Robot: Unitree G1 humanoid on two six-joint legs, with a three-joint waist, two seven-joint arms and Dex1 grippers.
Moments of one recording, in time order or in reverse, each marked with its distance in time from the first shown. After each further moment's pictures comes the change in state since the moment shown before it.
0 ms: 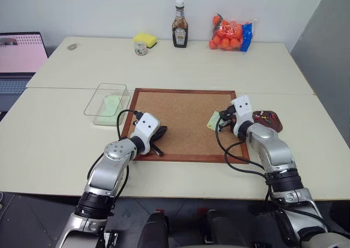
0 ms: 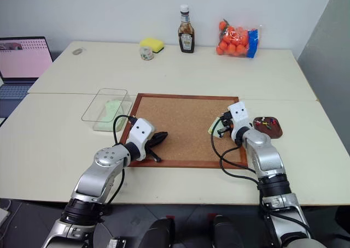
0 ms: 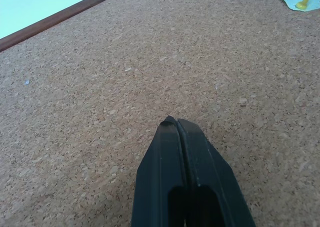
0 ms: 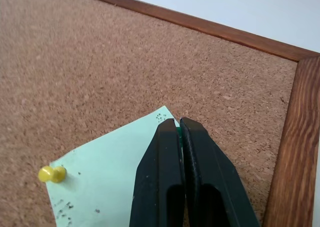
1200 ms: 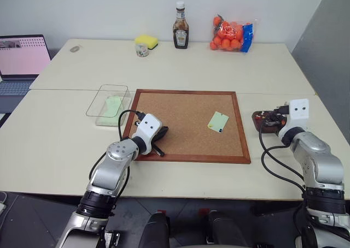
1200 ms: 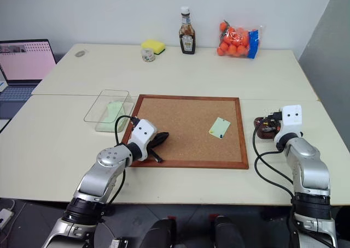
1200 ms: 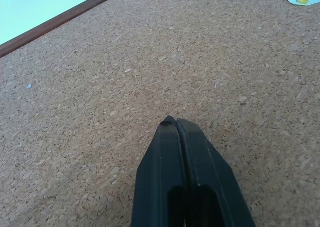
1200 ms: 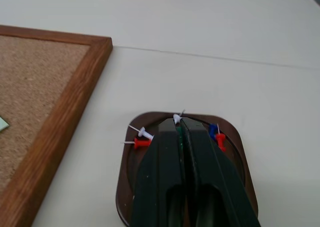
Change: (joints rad) left arm -0.010 -0.001 -0.026 0.028 0.015 -0.028 0.014; right arm 0.194 -0.176 -0.272 -0.210 0.066 0.136 -0.127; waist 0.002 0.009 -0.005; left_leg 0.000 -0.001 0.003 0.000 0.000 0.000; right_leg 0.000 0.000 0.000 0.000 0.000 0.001
